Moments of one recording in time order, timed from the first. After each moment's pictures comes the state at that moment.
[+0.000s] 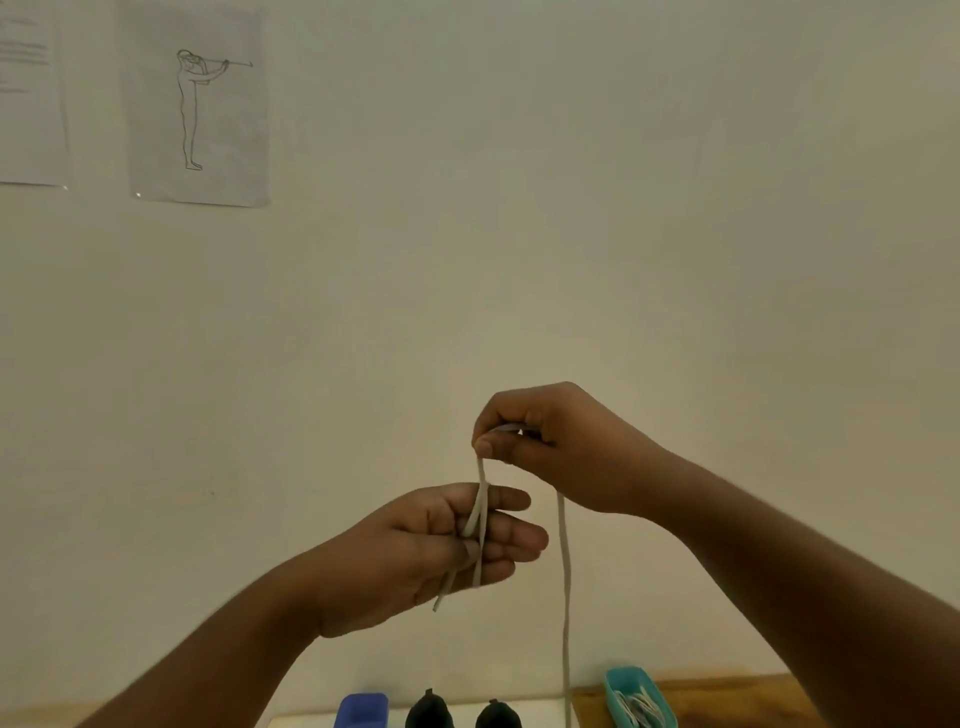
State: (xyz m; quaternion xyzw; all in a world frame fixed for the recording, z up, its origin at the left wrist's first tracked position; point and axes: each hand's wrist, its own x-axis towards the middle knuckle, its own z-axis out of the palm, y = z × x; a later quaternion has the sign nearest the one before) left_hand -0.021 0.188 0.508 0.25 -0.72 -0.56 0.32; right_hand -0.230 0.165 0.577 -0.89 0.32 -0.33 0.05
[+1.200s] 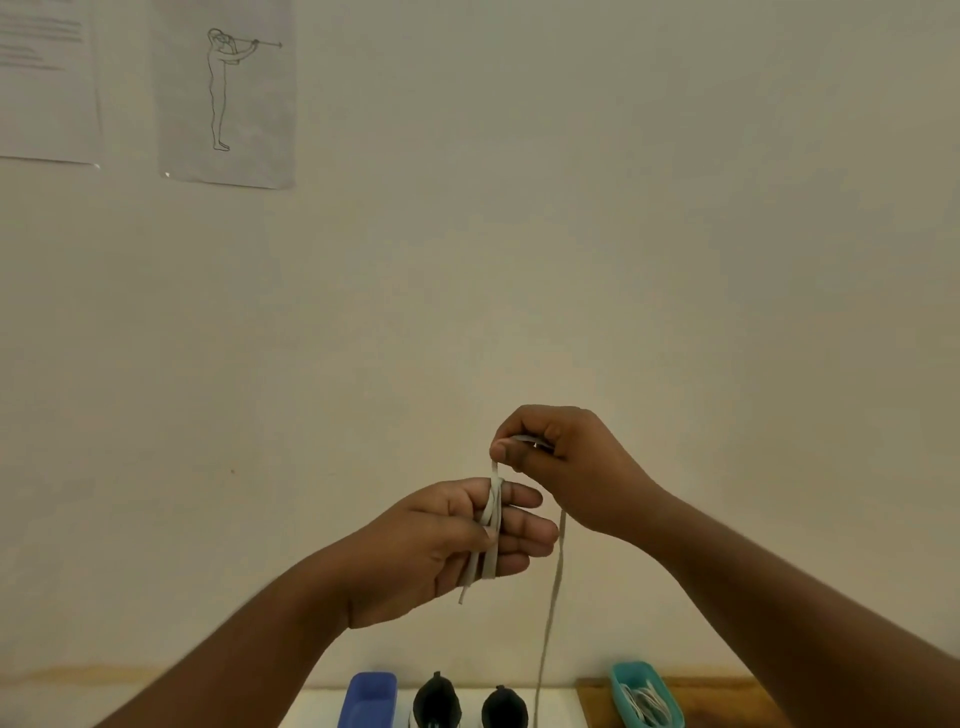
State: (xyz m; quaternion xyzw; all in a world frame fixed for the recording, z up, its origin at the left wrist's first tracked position) left_hand -0.024 0.189 0.498 0.27 -0.65 -0.60 0.37; right_hand -0.220 0.136 0.533 -0.84 0.33 -0.42 0.11
